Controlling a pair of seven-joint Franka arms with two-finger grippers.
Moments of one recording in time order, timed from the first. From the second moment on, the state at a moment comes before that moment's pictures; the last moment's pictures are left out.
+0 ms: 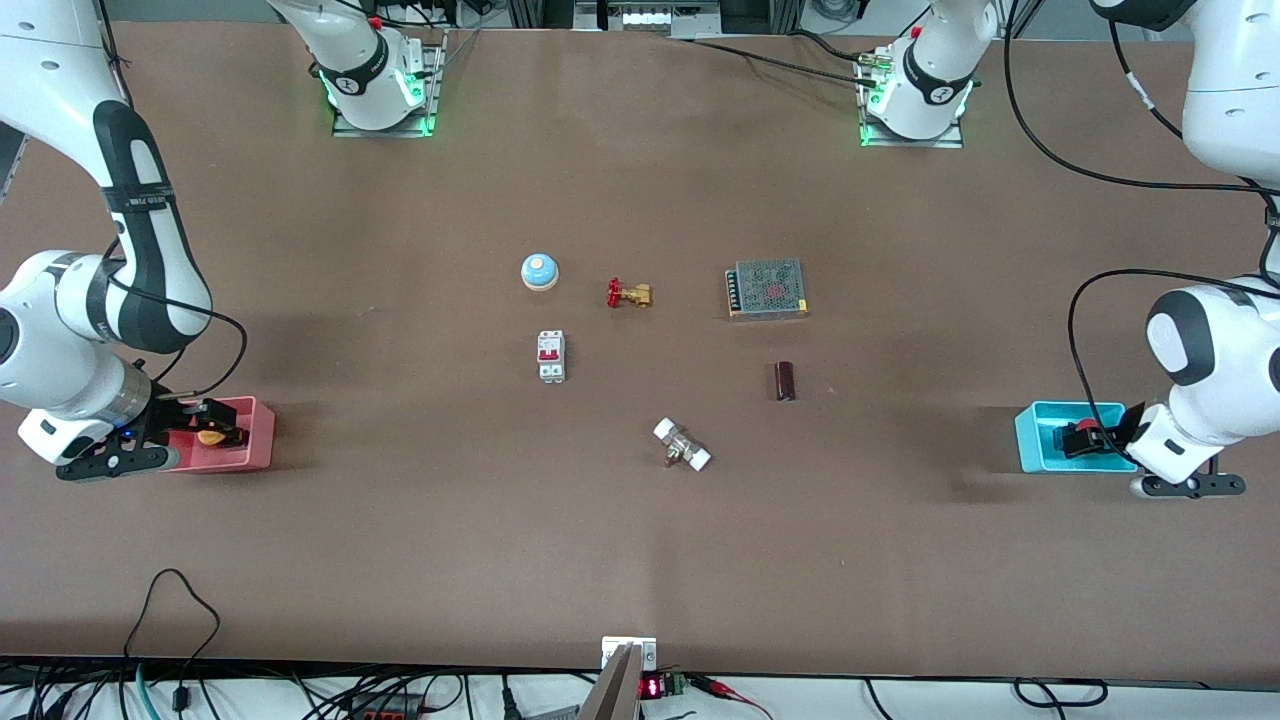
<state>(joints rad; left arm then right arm) 0.29 0.67 -0.05 -1.64 0.09 2.34 0.14 -0.15 0.58 -0.02 -1.68 -0.07 2.35 -0.29</state>
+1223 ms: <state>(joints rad) 0.31 0.67 -0.05 -1.69 0.09 2.41 0.21 -0.16 0.64 -0.02 -1.68 -0.07 2.38 -0.30</state>
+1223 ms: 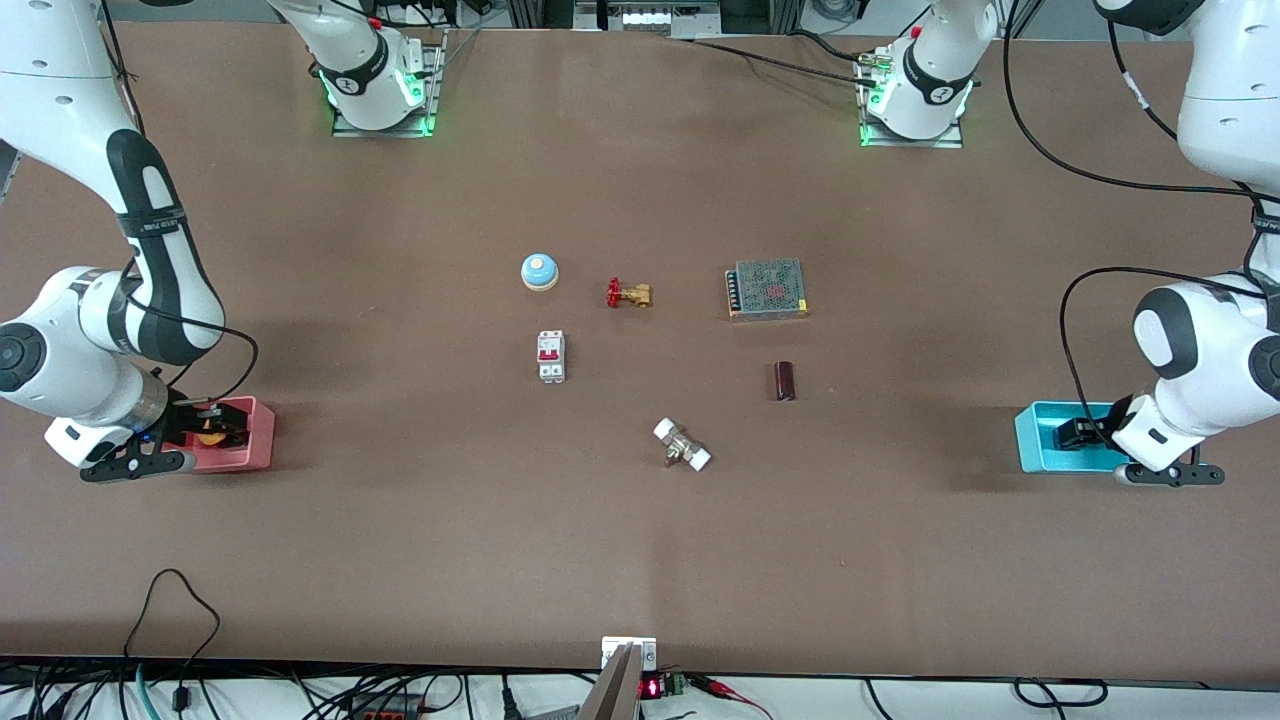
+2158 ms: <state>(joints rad) 0.31 0.66 -0.06 -1.69 0.09 2.41 0.21 -0.17 0.63 -0.01 -1.67 -0.07 2.36 -0.36</state>
